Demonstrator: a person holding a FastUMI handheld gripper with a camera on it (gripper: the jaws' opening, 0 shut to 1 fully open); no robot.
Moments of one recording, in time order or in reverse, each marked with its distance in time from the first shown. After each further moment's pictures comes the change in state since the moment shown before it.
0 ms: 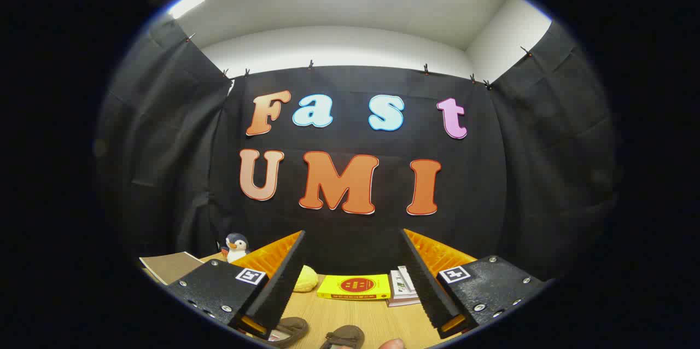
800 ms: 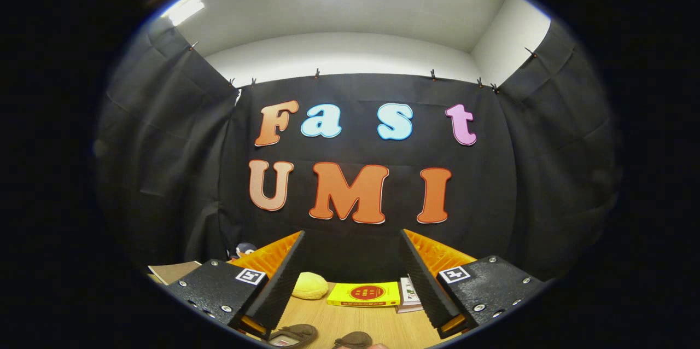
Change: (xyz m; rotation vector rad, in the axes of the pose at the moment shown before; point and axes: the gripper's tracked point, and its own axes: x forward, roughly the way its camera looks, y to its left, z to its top) arm 0.006 0.018 0.020 0.036 -0.019 0.072
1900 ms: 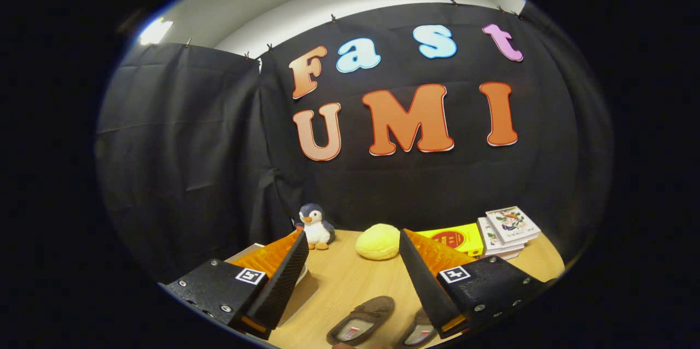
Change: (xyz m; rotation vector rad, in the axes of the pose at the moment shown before) arm 0.024 0.117 -0.129 0.234 0.395 0.264
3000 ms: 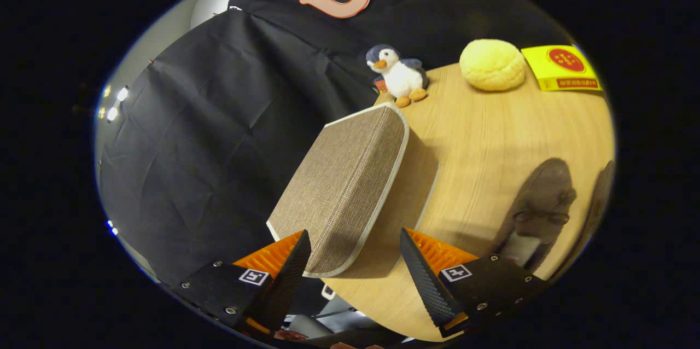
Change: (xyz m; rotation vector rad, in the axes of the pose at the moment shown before) arm 0.028 0.158 -0.229 0.446 0.775 0.542
